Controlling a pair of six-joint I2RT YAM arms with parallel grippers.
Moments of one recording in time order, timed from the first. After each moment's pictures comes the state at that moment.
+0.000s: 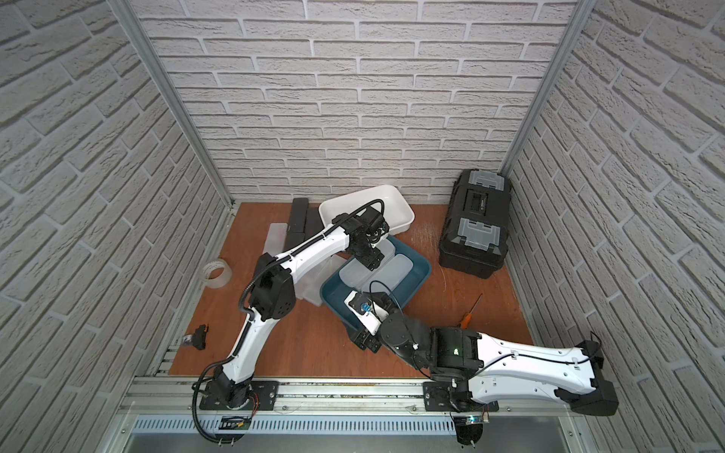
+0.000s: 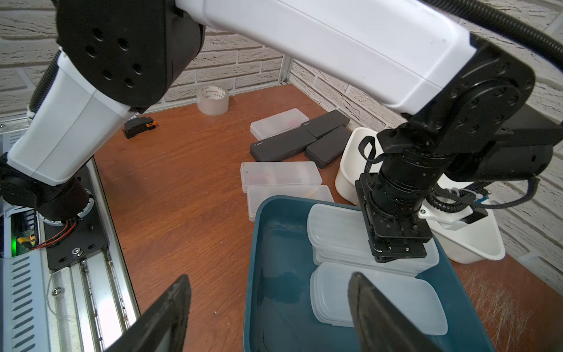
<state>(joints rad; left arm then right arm) -0.77 2.33 2.20 -1.09 -0.01 0.01 1.33 0.89 0.83 -0.39 0.54 0.01</state>
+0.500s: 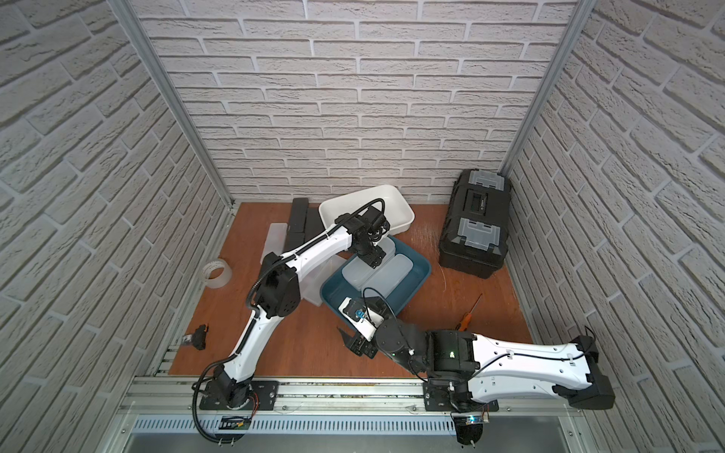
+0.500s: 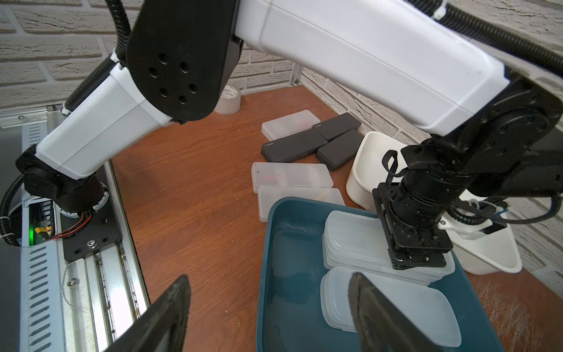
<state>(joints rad) -0.76 2.39 2.26 -1.07 -0.02 0.00 1.38 0.91 0.83 -0.37 0.55 0.01</state>
